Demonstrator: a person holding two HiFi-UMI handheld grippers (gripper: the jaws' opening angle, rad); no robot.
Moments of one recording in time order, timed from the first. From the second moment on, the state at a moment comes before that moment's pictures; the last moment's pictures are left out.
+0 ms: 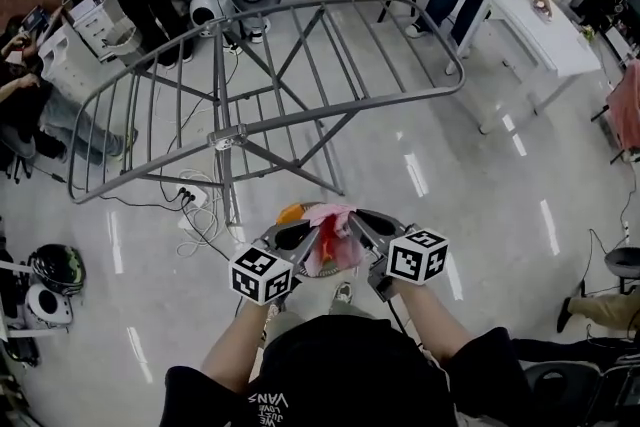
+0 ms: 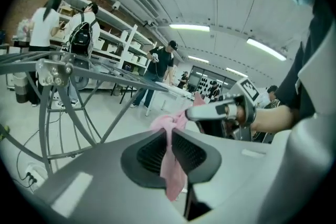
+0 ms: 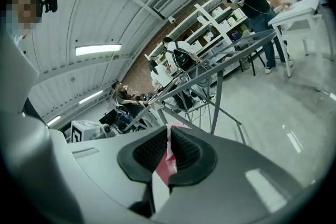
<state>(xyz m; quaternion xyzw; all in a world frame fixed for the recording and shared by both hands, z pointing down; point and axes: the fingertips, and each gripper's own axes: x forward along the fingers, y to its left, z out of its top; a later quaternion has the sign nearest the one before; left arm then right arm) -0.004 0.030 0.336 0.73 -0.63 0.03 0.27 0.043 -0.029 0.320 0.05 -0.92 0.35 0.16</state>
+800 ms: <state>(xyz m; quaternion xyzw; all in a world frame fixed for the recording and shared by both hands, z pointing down) -0.028 0.017 0.209 0.74 -0.65 0.02 0.17 0.069 -0.009 0.418 0.05 -0.93 0.22 0.30</state>
